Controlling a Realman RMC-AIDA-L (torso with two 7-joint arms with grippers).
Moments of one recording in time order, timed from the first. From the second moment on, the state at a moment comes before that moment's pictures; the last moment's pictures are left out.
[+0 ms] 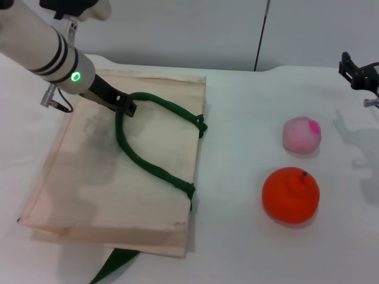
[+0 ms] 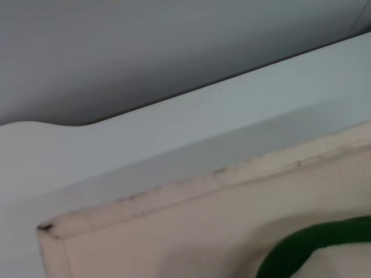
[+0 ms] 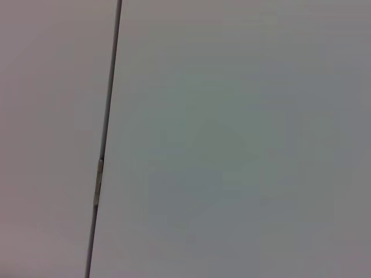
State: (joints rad) left arm -0.93 -2.03 0.94 0.73 -0.30 -1.11 0.52; right arm 0.33 2.02 -1.87 -0.96 -1.92 0.26 2.22
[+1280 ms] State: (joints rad) left arm -0.83 -2.03 0.94 1.00 -0.42 -1.24 0.59; right arm 0.33 2.02 -1.87 -0.96 -1.92 0.26 2.19
